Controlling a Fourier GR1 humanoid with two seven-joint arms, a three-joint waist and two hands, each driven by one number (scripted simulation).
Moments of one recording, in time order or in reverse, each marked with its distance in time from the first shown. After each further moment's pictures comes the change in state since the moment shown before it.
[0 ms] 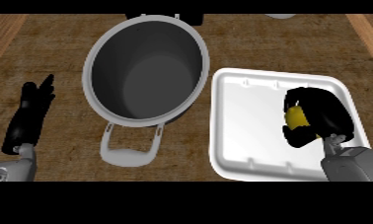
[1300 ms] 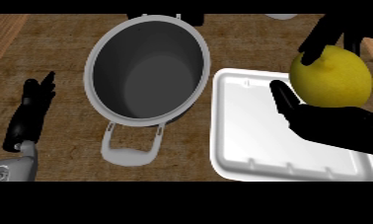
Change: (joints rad) left arm -0.015 -0.013 0.004 -0.020 -0.023 -0.007 0.025; right arm -0.516 0.066 -0.126 -0.519 -0.225 0.088 0.156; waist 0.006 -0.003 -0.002
